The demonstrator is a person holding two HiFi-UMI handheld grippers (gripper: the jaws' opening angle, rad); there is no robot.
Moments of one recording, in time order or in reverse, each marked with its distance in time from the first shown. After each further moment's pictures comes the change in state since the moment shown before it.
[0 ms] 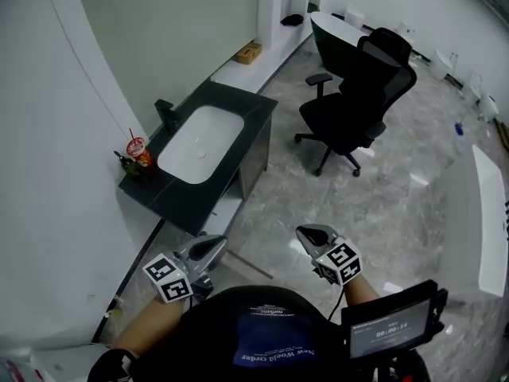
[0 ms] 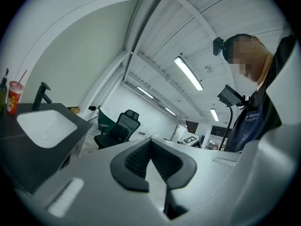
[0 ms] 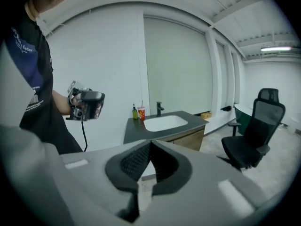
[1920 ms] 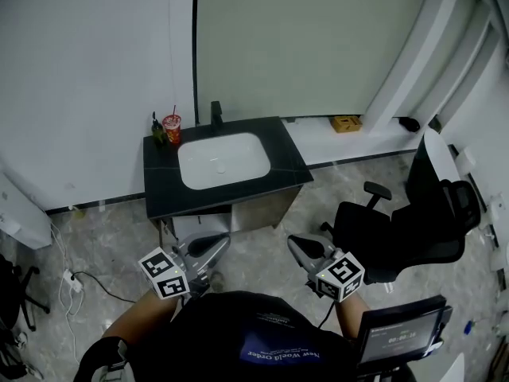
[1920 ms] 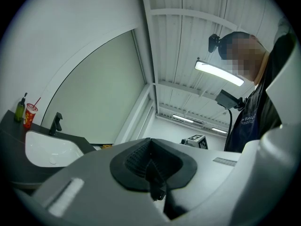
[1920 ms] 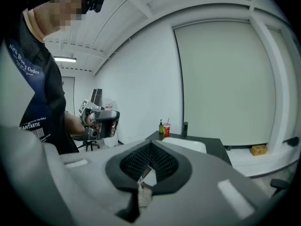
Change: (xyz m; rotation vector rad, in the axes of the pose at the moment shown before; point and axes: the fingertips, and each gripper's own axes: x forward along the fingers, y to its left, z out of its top) left arm 0.261 0.005 0.075 0.133 -0.426 0.608; right arm 0.024 -0.263 0.146 -0.335 -0.157 0.743
